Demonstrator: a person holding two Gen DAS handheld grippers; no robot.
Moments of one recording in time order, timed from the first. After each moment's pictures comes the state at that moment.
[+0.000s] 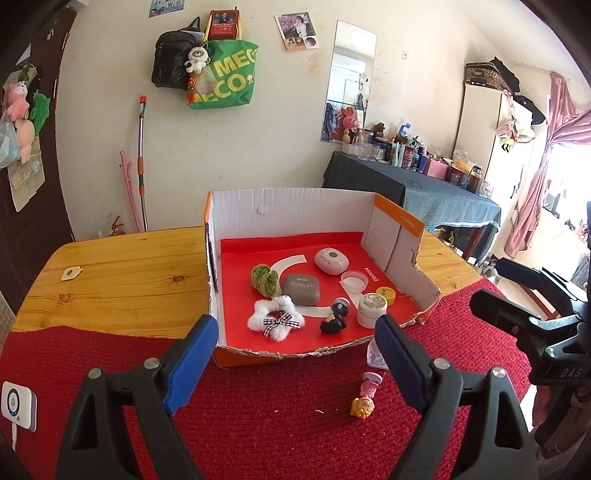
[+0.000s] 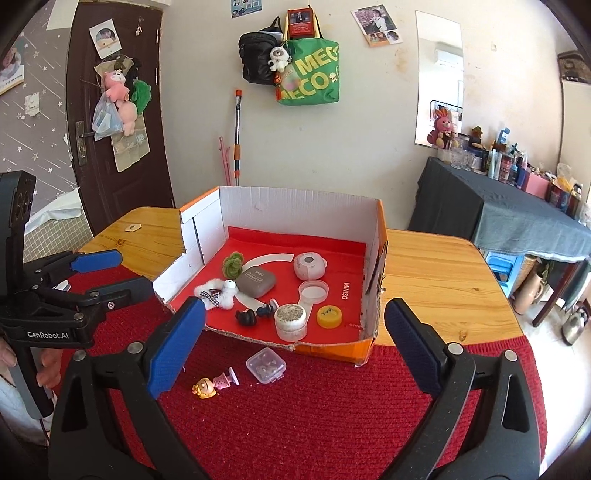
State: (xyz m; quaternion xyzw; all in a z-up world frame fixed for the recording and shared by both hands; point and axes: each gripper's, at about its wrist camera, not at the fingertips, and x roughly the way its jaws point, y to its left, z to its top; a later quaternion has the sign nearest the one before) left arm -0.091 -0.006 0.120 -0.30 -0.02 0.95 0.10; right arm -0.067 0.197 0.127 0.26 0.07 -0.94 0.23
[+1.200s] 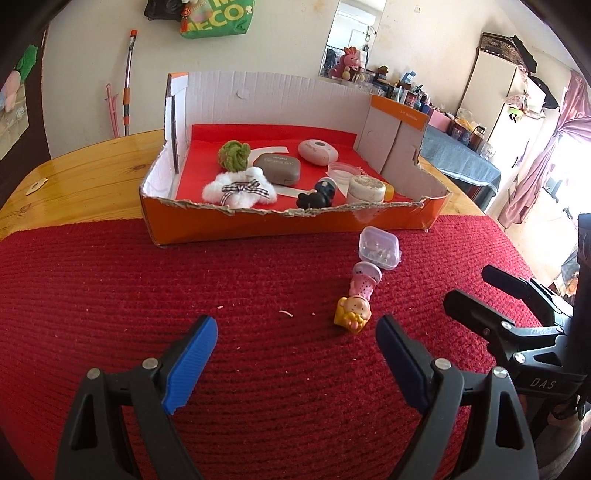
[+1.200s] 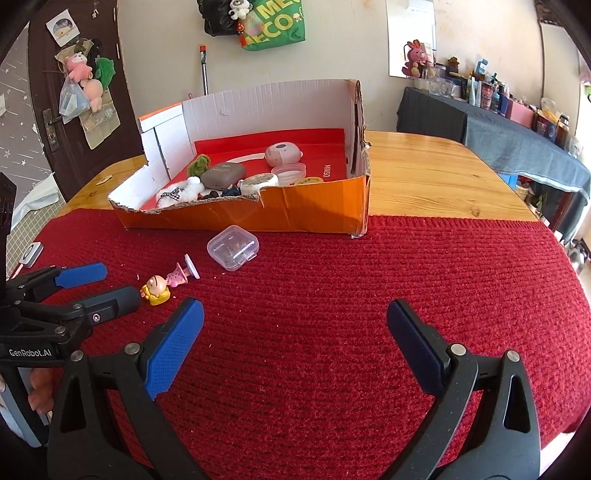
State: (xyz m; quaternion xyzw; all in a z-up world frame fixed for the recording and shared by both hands) left arm -0.084 0.020 0.027 -0.41 -0.05 0.90 0.12; right arm -0.061 0.221 0.024 0.36 0.04 -0.91 0.19
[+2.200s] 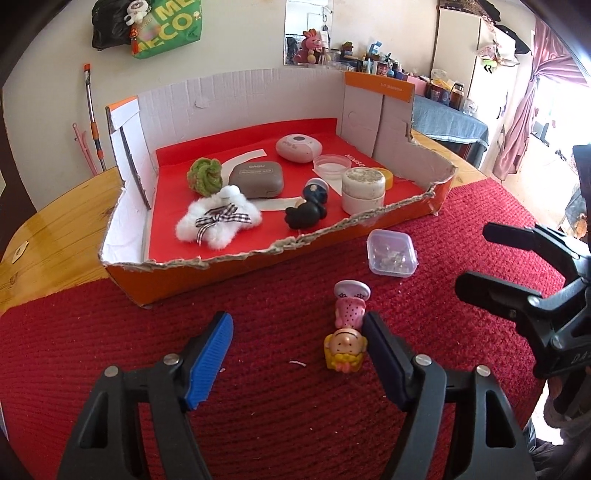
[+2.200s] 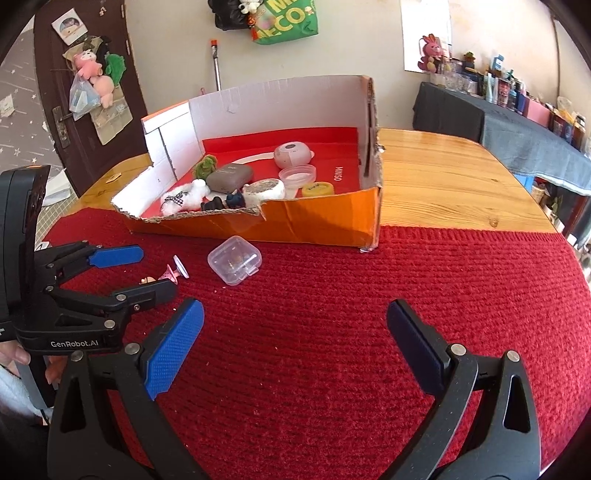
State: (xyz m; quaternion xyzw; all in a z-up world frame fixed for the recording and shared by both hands) left arm -0.118 0.032 0.025 -0.42 0.06 0.89 0.15; right arm -0.091 0.214 0.030 0.38 0.05 -0.90 0.23
